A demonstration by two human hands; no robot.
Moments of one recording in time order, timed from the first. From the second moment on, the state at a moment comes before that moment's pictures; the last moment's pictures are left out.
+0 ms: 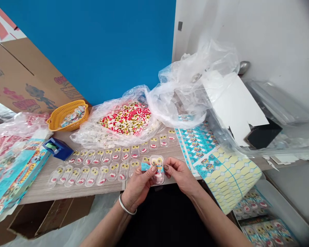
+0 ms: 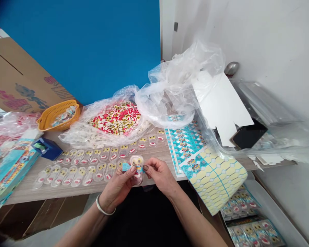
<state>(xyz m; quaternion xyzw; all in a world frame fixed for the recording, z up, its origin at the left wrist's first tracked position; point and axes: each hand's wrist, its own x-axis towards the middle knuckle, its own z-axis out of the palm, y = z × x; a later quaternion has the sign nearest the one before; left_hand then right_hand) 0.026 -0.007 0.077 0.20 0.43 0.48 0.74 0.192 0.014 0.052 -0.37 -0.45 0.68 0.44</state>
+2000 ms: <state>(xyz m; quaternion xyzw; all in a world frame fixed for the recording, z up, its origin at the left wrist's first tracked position) 0.007 0.013 0.048 0.25 0.53 0.55 0.59 0.147 0.028 0.030 -0.50 -0.51 0.57 0.41</state>
